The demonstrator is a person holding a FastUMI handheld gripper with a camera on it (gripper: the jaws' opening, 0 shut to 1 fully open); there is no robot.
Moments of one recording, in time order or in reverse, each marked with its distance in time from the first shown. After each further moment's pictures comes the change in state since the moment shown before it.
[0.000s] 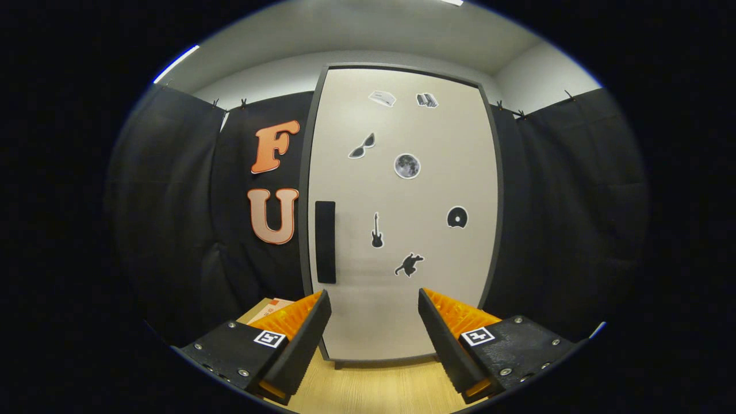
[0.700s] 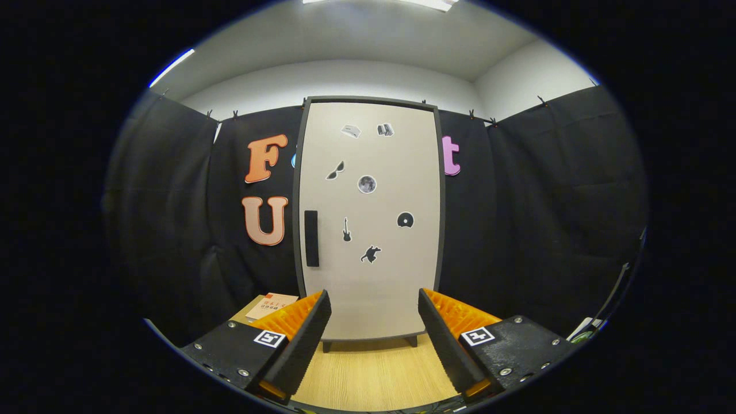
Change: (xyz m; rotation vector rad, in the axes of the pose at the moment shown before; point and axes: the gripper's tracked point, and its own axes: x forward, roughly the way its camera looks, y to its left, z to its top) arm -0.128 -0.066 0.010 0.027 -0.023 -0.077
